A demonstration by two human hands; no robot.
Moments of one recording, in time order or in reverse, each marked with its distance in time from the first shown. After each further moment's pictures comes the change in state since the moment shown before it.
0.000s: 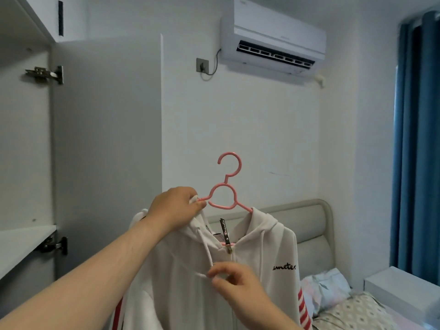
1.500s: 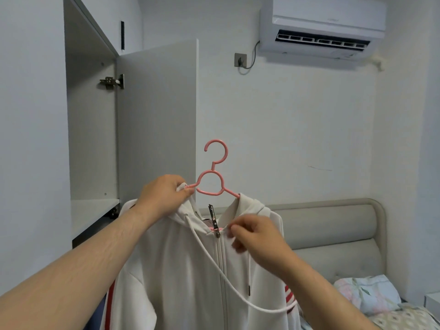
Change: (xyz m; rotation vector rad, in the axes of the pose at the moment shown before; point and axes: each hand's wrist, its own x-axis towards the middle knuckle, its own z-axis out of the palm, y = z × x) left_hand -0.079 -0.005 -0.074 0.101 0.098 -0.216; right_hand -0.006 -0.058 -0.031 -0.083 -0.135 -0.165
